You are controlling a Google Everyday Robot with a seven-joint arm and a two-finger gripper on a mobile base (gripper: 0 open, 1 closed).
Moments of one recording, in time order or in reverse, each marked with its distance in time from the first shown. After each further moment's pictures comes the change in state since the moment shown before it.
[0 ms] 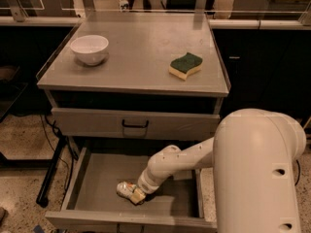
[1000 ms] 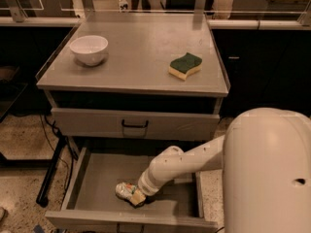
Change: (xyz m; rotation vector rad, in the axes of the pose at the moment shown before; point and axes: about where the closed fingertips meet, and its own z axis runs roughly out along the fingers) arm -0.002 0.015 -0.018 0.015 -0.024 -0.029
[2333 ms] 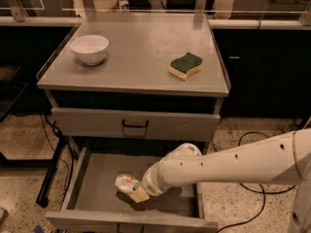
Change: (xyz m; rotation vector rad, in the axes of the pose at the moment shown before) arm -0.012 0.036 -0.104 0.075 -0.109 0.004
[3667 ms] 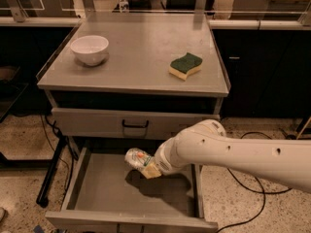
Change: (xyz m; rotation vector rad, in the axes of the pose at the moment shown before) arm -0.035 -0.043 -0.103 0.120 -0.051 0.009
